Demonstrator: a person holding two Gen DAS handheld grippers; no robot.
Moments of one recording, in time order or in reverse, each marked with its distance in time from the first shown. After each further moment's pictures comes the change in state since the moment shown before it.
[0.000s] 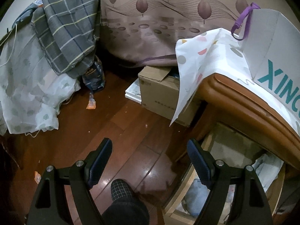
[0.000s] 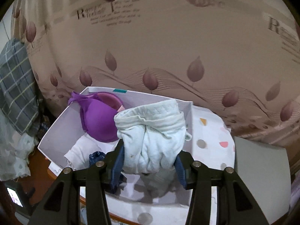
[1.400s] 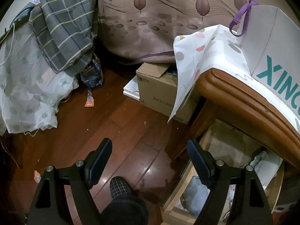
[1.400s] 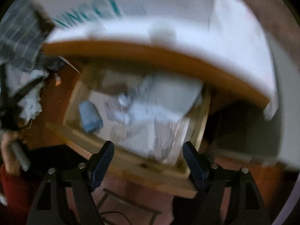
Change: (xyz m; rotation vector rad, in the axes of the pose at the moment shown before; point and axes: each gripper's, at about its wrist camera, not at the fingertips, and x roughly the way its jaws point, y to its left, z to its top) left arm 0.001 -0.004 -0.003 0.014 0.024 -0.013; right arm 0.031 -0.002 -0.253 0.047 0.618 0.134
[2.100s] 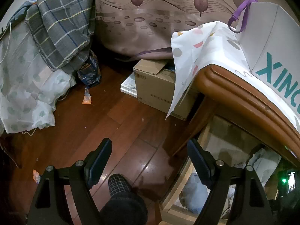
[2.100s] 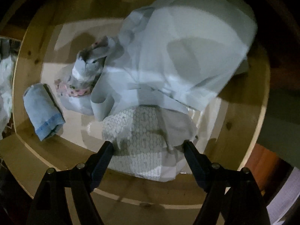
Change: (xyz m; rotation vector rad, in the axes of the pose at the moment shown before) left arm 0.006 -0.001 0.002 0.005 0.027 -0.020; right arm 0.161 0.012 0.029 0.029 0.350 -0.088
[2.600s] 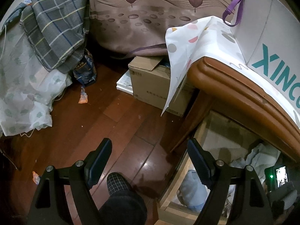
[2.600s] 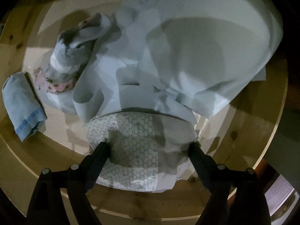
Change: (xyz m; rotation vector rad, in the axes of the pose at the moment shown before) left arm 0.002 -0.009 -0.005 0.026 0.020 -0.023; right arm 0.034 0.004 0.018 -0.050 0.101 -0.074
